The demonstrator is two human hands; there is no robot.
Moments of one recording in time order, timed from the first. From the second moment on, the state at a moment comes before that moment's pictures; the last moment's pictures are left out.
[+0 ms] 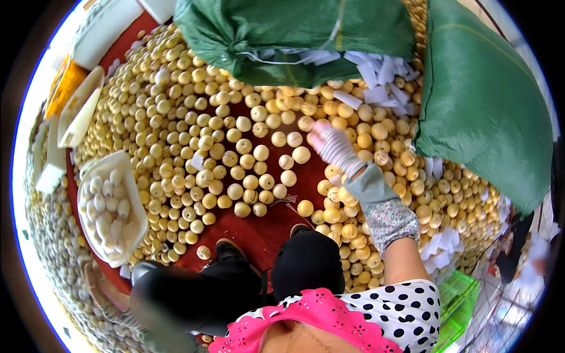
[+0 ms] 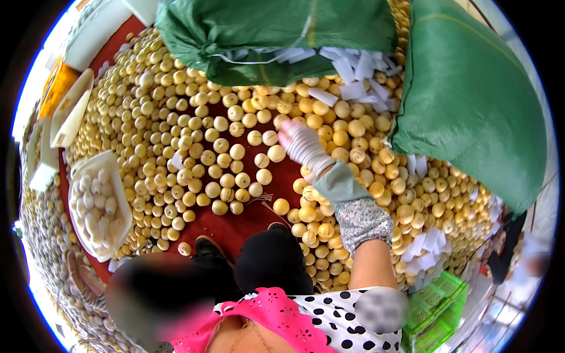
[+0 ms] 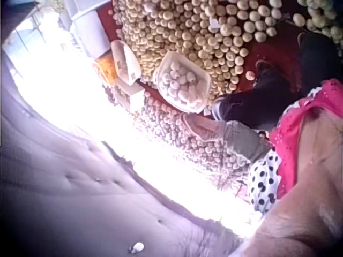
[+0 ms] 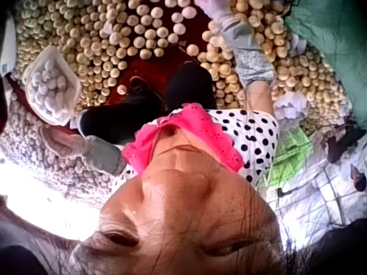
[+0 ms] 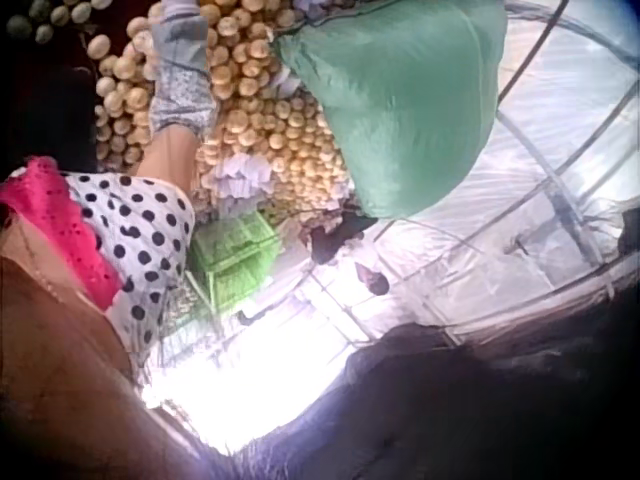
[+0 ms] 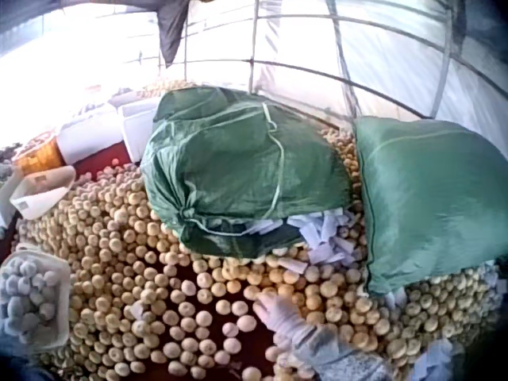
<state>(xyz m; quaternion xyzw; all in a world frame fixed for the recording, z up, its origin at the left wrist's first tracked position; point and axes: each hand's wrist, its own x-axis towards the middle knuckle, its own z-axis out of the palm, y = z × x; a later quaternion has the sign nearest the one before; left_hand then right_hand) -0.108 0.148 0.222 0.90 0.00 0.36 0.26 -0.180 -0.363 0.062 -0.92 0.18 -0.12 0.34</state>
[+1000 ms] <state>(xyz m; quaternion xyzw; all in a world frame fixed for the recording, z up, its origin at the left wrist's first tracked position) -0.181 -0.113 -0.007 0.57 0.15 -0.46 0.66 -0.144 -0.472 0.030 -0.97 0.24 -0.03 -0.05</state>
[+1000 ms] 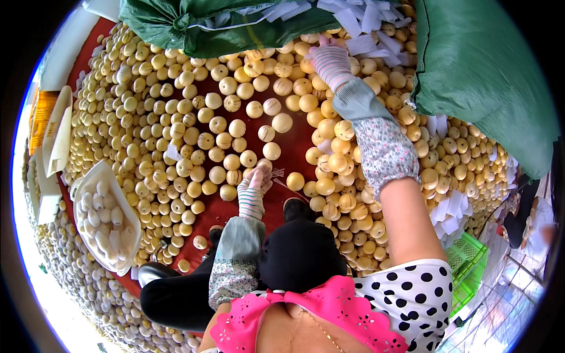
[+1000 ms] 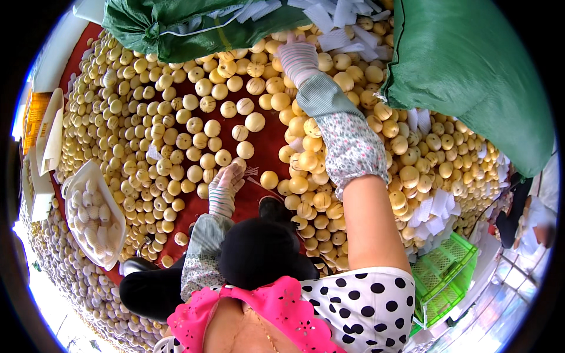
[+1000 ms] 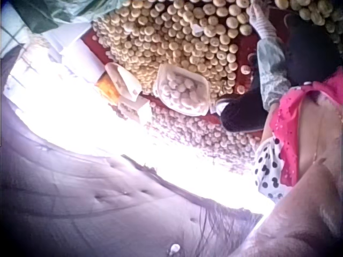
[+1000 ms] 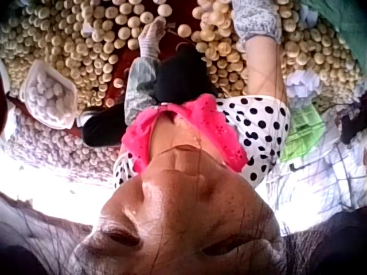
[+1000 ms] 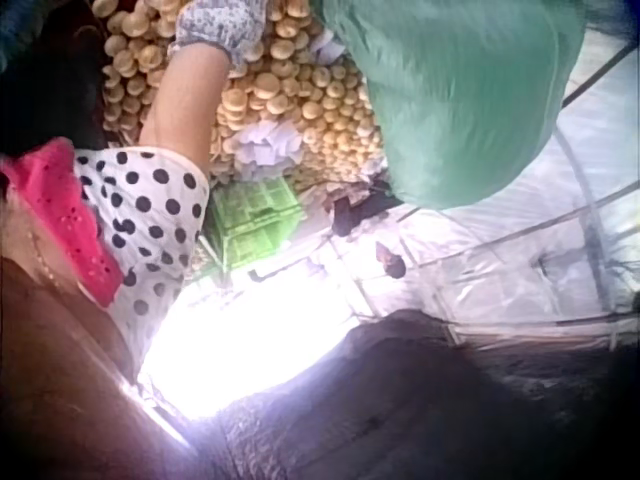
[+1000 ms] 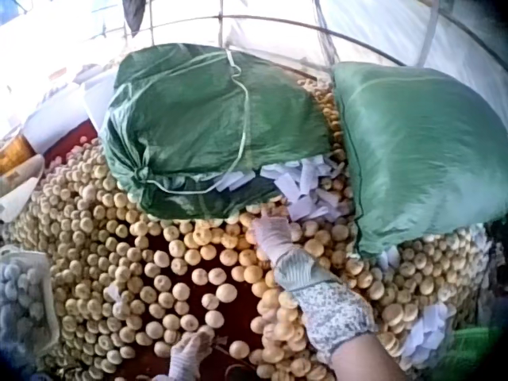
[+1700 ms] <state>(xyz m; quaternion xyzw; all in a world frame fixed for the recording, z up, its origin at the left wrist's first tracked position) -0.204 -0.116 0.011 0.22 0.07 -0.71 0.66 -0.301 -0.246 0.049 -0.49 0.39 -0.12 0.77</state>
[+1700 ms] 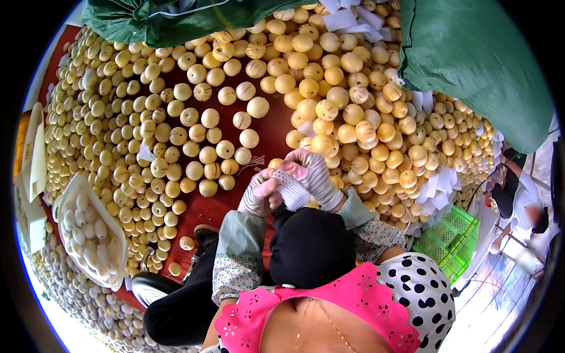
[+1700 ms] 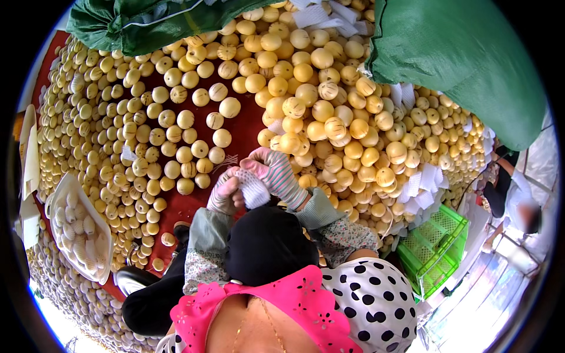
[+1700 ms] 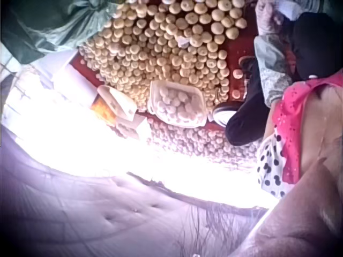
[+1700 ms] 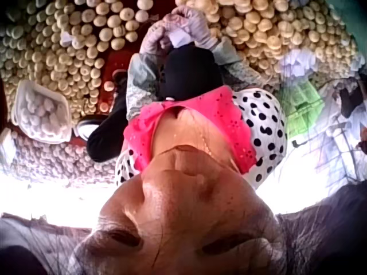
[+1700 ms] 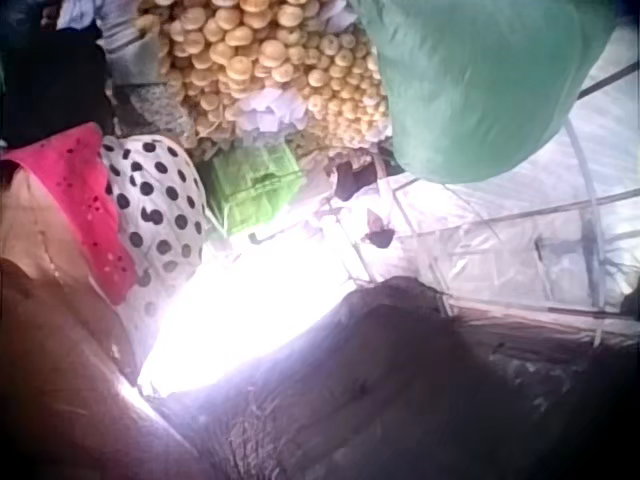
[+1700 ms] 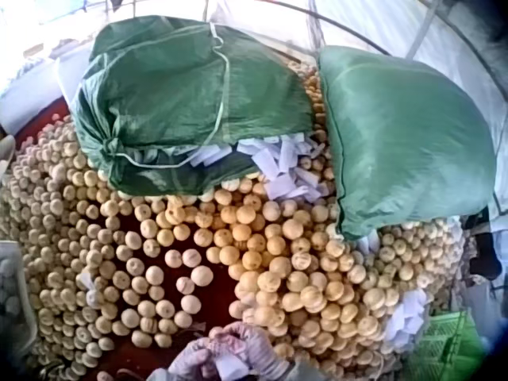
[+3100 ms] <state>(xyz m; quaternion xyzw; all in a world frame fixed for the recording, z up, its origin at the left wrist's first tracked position) -0.200 -0.143 0.036 0.56 -0.11 -0.33 0.75 -0.246 -0.276 0.065 -0.63 0.36 -0.01 0.69</state>
